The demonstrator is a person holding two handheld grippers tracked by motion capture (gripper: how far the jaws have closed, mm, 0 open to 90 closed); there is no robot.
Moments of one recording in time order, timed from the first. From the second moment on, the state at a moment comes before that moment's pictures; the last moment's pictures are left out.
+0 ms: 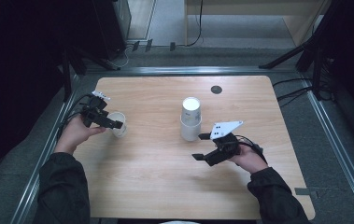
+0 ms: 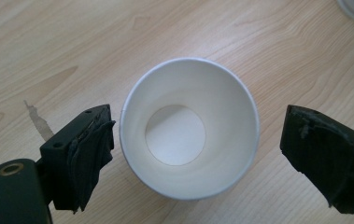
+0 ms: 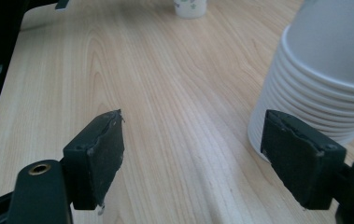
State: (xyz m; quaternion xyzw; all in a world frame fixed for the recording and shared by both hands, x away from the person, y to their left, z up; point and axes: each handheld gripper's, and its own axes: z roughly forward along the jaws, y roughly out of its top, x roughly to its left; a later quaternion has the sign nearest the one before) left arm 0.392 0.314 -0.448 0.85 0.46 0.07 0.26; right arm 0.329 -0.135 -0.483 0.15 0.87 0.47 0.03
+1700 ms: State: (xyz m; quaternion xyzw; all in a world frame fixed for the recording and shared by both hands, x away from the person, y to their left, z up) left arm 0.326 0.274 -0.405 0.84 0.37 0.04 0.40; right arm 0.402 -0.143 -0.403 0.17 0.87 0.47 0.02
